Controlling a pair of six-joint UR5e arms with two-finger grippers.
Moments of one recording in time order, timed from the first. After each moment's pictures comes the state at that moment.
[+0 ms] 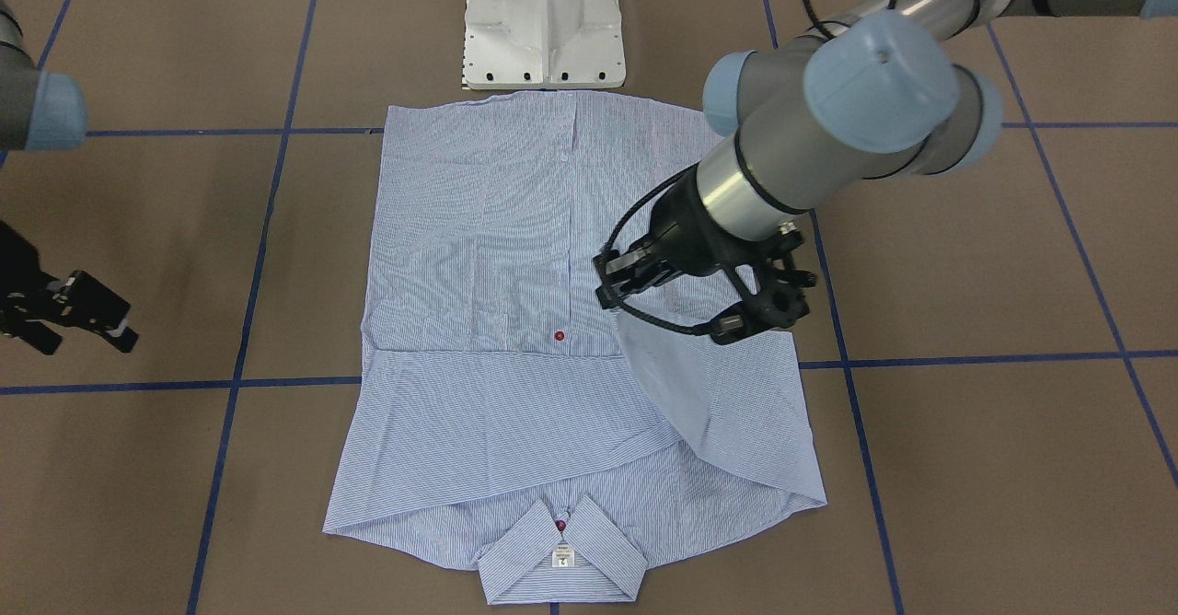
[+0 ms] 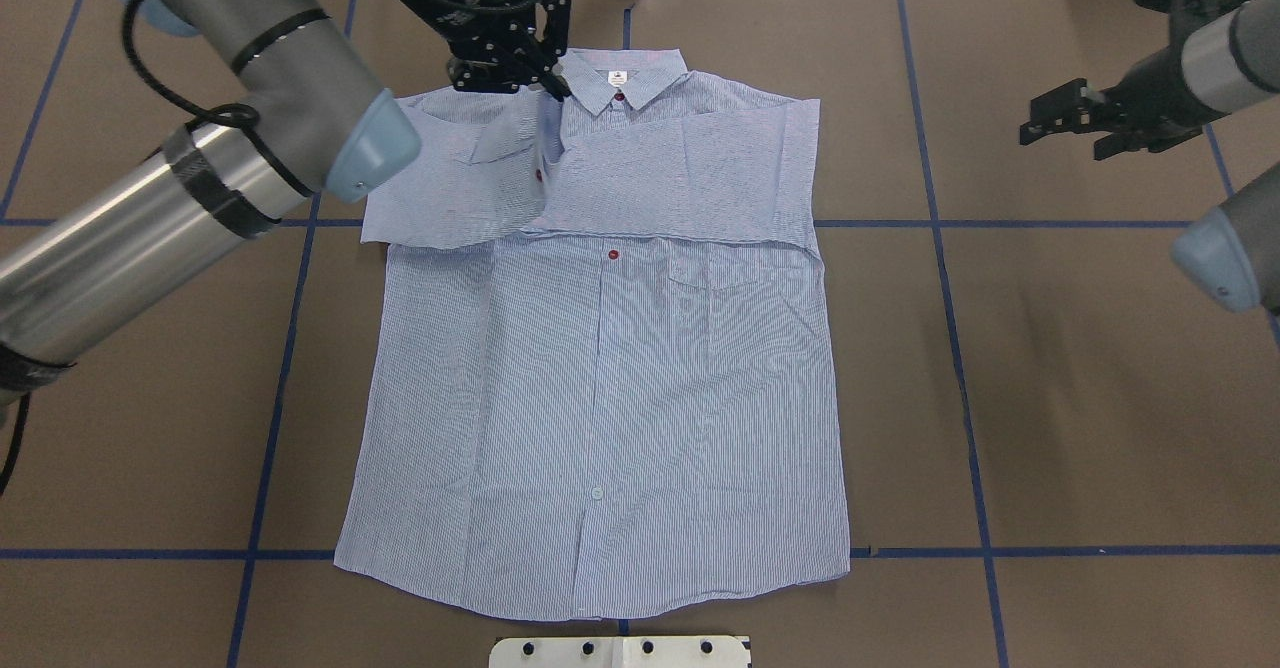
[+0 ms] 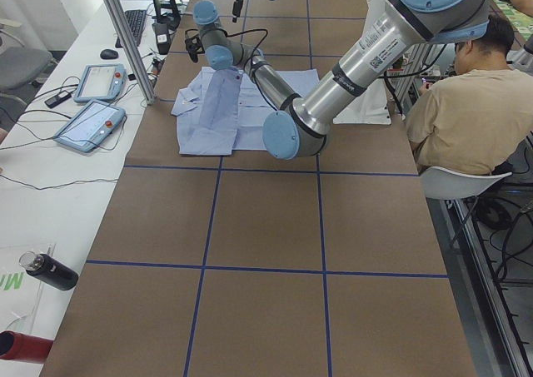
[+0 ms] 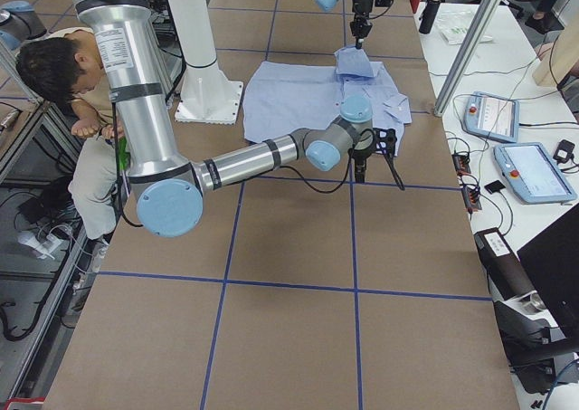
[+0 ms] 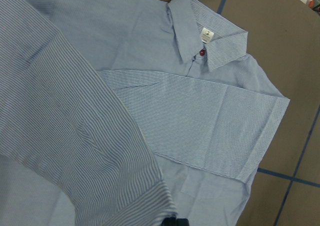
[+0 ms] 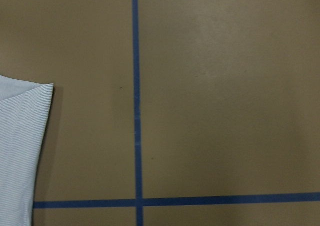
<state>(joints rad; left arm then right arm) -0.89 -2.50 -1.32 -2.07 -2.35 -1.67 1.16 -1.37 1.63 -1.09 2.25 0.88</state>
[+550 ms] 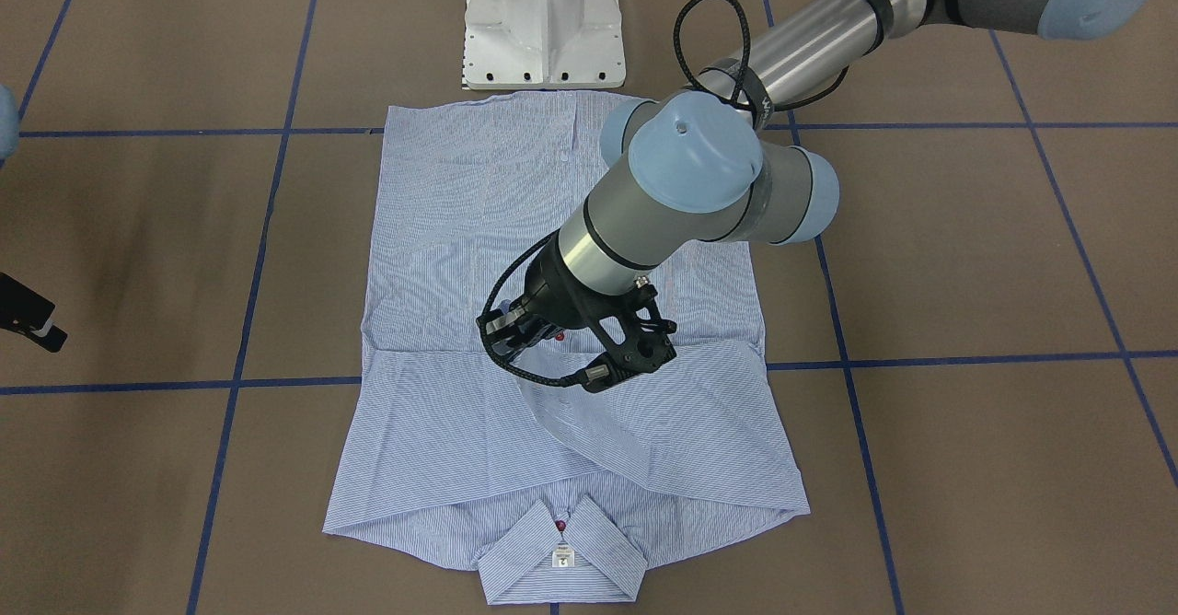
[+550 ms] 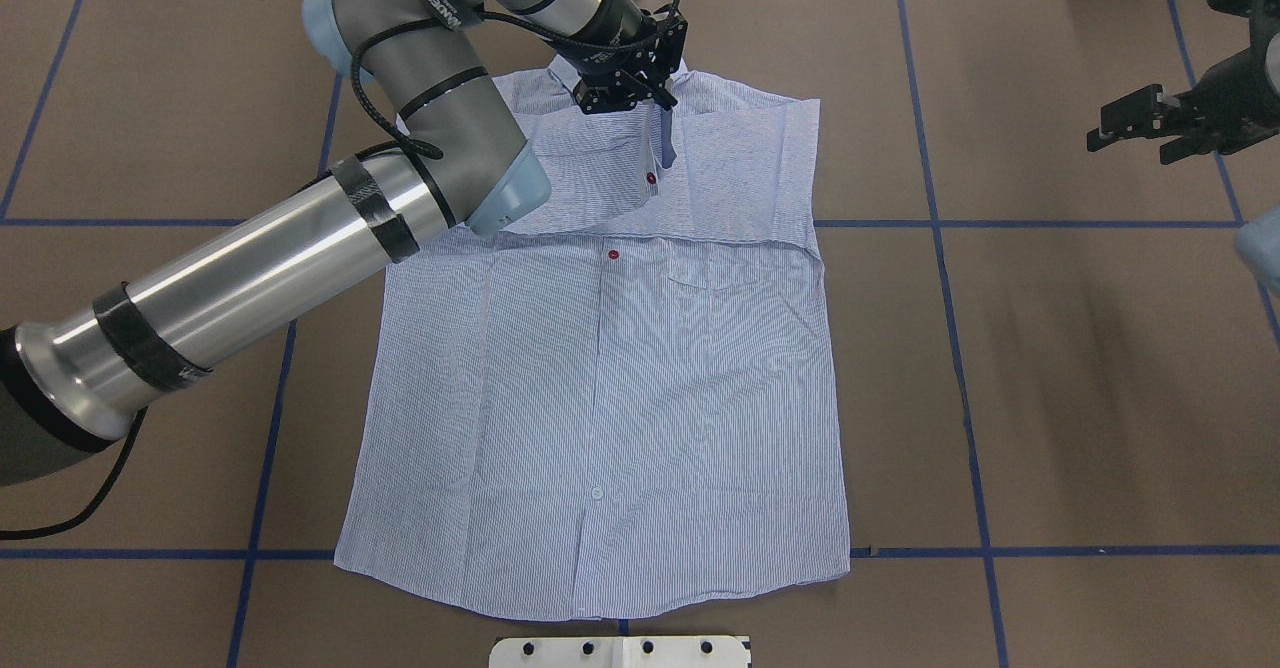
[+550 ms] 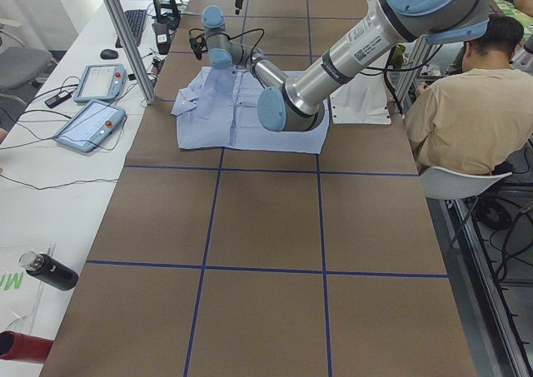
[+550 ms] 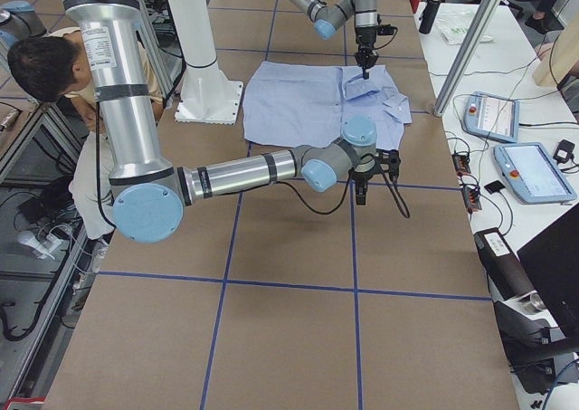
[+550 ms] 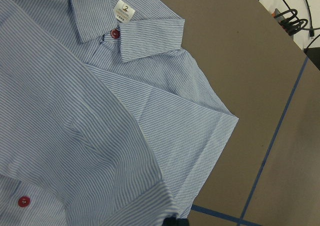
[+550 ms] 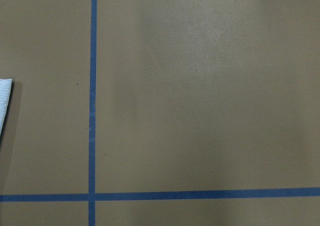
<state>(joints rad) -0.79 -2.63 -1.07 -2.27 -2.16 -1.78 1.21 -1.40 1.60 -1.09 2.29 0.80</state>
